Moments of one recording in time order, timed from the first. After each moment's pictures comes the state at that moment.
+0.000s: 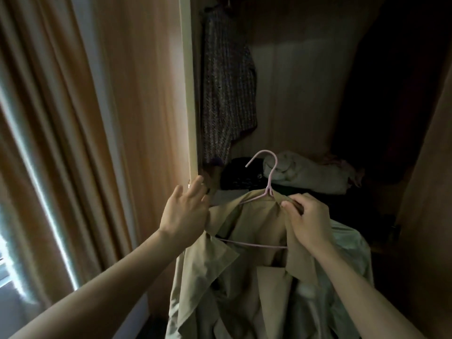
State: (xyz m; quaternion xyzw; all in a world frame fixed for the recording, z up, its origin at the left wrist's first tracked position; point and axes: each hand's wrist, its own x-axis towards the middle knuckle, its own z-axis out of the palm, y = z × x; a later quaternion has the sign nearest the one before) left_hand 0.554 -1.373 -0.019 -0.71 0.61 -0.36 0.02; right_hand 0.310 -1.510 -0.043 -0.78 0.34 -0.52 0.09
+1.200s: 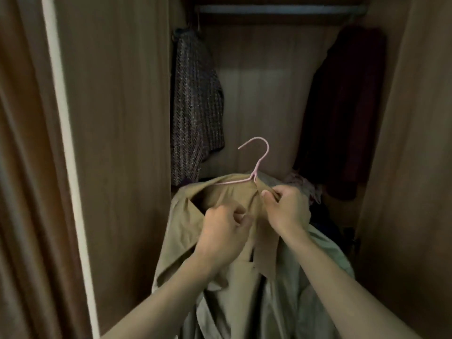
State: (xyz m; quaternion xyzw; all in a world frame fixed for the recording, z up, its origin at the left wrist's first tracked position) left_hand 0.481 -1.419 0.012 -0.59 0.62 0.02 -0.51; right_hand 0.356 -1.507 0.030 -0.66 0.54 -0.51 0.03
